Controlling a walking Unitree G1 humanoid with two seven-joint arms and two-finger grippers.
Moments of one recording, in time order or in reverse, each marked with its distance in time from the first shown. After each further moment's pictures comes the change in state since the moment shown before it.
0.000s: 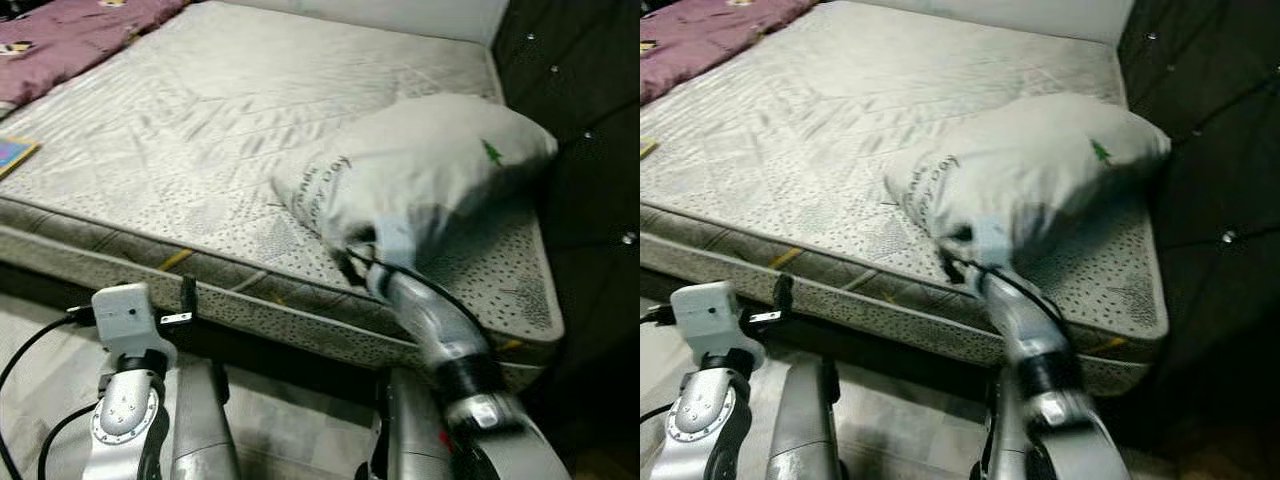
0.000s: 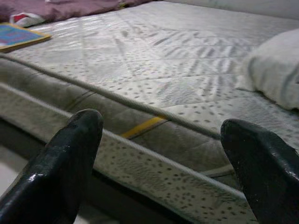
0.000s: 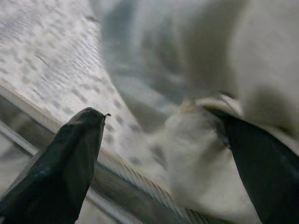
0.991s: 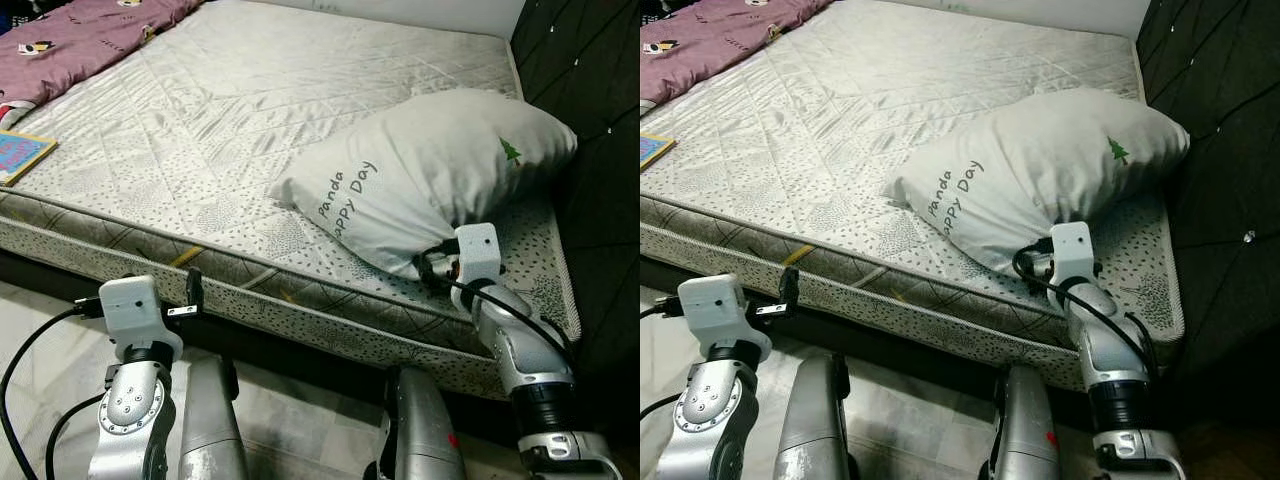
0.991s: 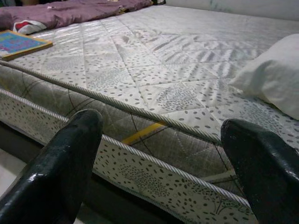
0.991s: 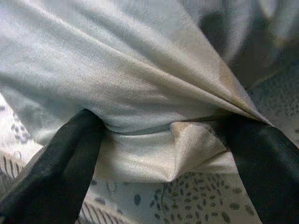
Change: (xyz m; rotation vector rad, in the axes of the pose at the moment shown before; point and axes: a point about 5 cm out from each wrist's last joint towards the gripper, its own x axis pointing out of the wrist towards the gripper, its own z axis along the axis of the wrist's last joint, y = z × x) left arm 0.007 -0.007 0.004 -0.005 -0.018 -0.023; right arm -0.041 -0.084 0.010 -0.108 -0.054 -0.222
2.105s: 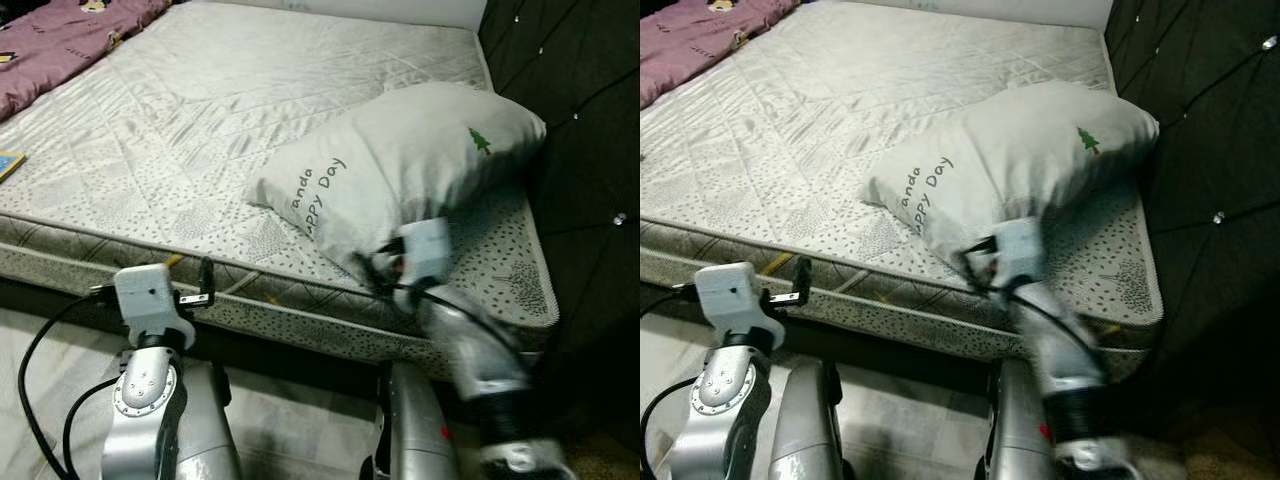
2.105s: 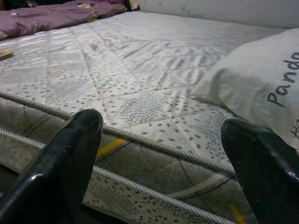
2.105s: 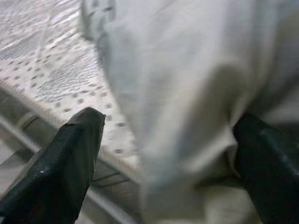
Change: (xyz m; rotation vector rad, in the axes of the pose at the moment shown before) left arm 0.014 -0.010 0.003 -0.015 -0.031 -0.029; right arm 0.000 0.083 0.009 0.067 -0.084 0.293
